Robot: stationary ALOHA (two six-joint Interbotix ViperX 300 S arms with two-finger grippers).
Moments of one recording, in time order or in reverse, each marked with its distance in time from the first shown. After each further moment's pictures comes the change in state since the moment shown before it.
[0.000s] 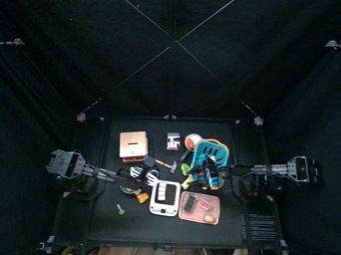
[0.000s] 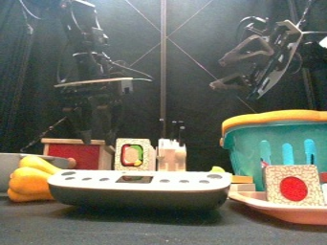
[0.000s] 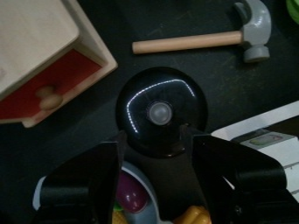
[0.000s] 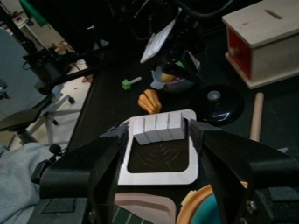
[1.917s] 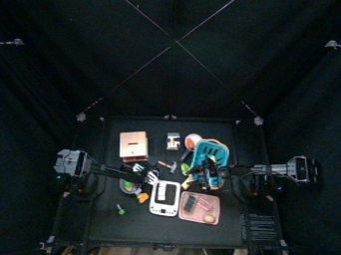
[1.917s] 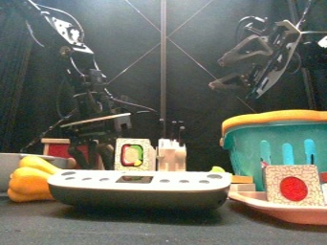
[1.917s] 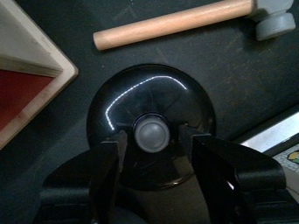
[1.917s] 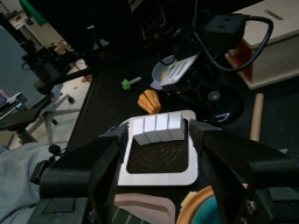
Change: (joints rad) left arm 0.133 0.095 0.112 -0.003 -0.354 0.110; right arm 0.000 0.003 -0.006 -0.003 0.003 0.002
